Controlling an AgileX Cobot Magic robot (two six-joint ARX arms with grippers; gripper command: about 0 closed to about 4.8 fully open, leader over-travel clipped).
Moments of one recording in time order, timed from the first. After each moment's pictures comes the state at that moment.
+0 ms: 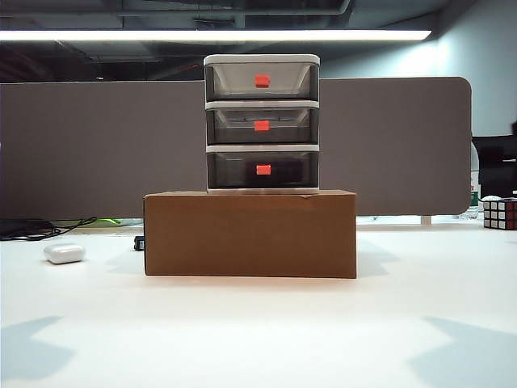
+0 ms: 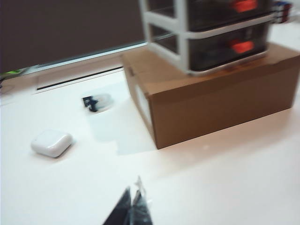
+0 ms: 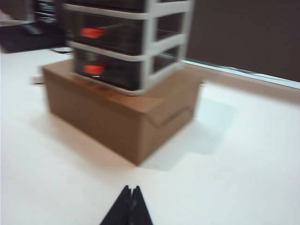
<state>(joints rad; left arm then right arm) -0.64 0.00 0.01 -0.12 -0.25 0.11 0.30 0.00 0.01 -0.07 -0.18 -0.10</state>
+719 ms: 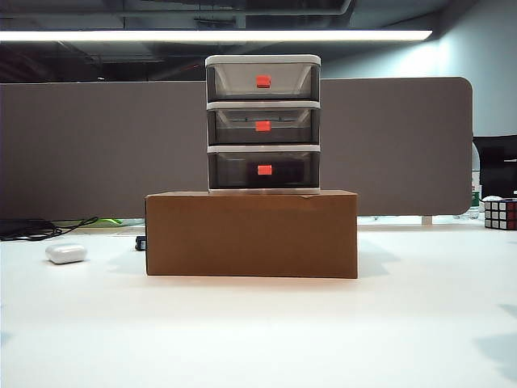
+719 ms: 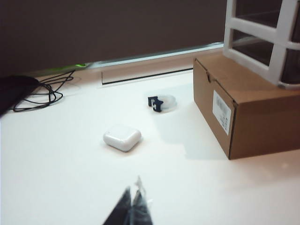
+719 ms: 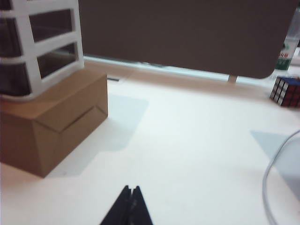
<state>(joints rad) -0.14 0.00 0.01 -0.08 0.06 0.12 0.00 0.00 0.01 -0.03 -0.18 -0.11</state>
